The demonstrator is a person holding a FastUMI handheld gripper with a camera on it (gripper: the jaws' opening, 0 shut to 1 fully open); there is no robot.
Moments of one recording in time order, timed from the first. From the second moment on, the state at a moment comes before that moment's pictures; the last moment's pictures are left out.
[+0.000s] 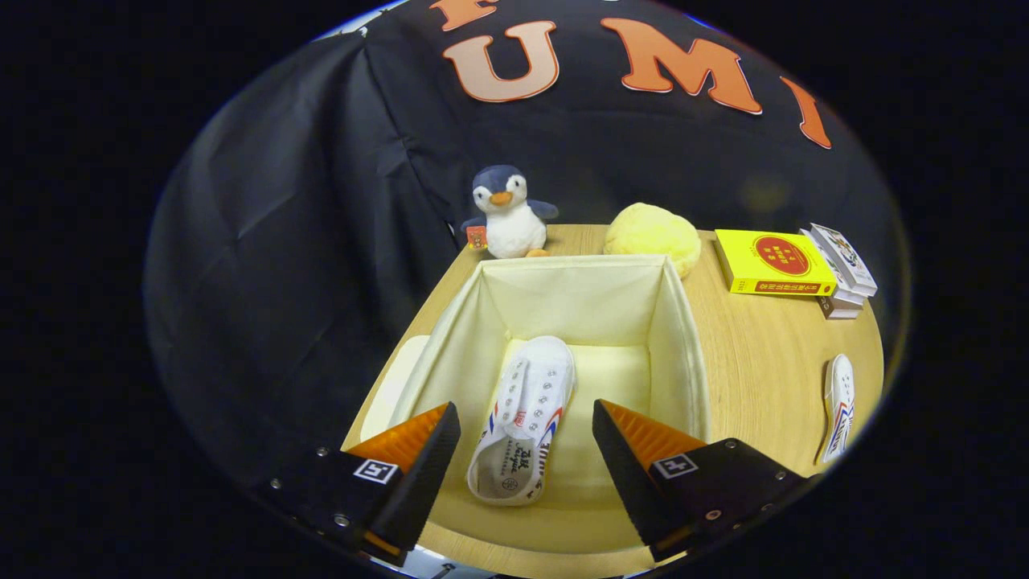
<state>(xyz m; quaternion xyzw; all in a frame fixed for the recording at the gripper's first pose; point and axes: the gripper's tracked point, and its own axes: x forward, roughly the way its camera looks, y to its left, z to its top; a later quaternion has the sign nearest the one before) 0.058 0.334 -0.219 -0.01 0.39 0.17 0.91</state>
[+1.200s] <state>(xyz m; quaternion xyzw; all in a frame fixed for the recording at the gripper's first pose) 0.080 -0.025 -0.186 -0.02 0.32 0.01 0.95</state>
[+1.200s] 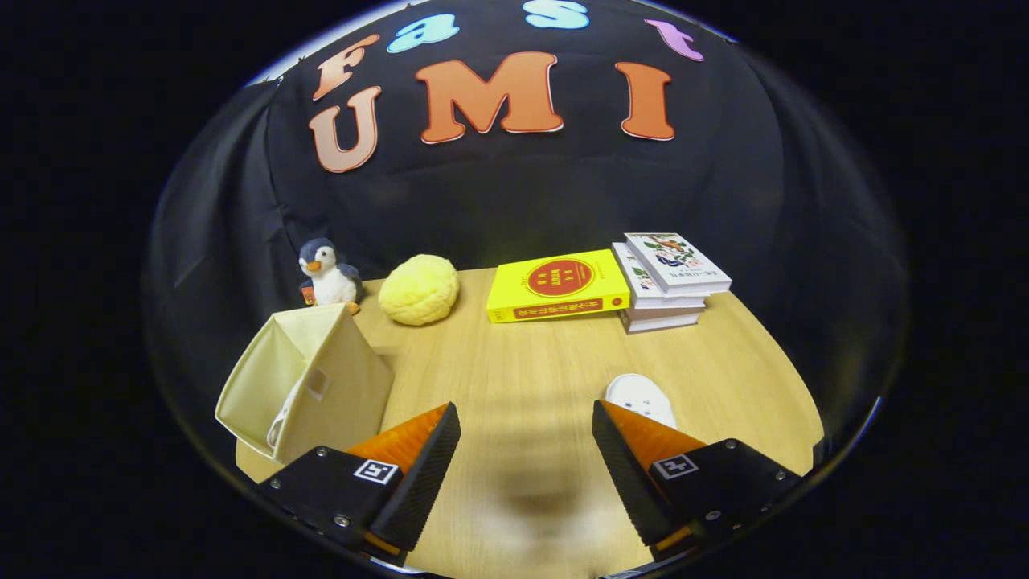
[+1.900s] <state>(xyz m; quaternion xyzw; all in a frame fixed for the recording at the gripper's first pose) 0.047 -0.186 -0.258 -0.04 0.39 -0.04 0.92</state>
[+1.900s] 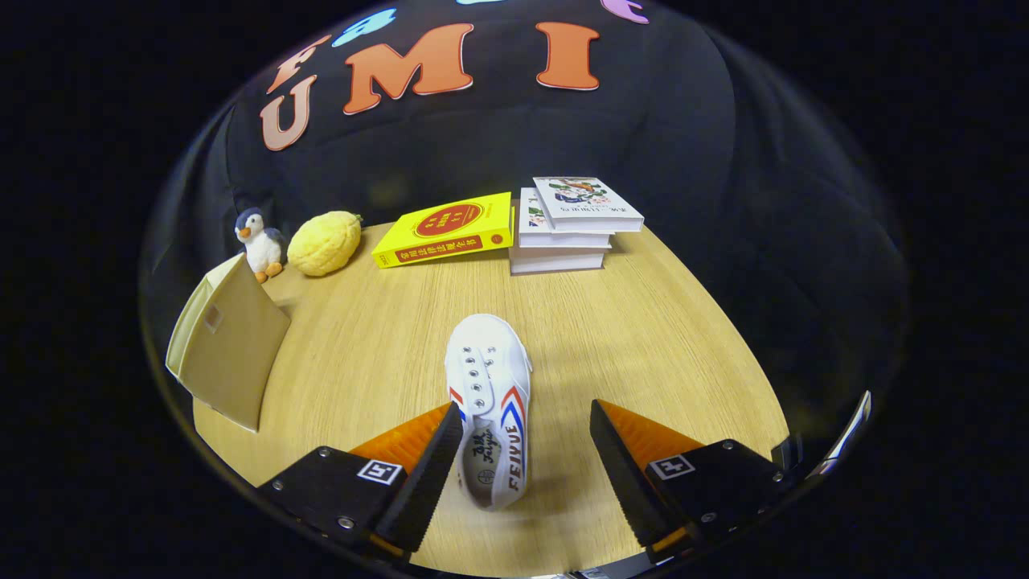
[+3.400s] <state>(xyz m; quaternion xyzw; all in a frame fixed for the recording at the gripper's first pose) 0.071 -0.150 -0.280 0.01 0.41 0.01 0.91</state>
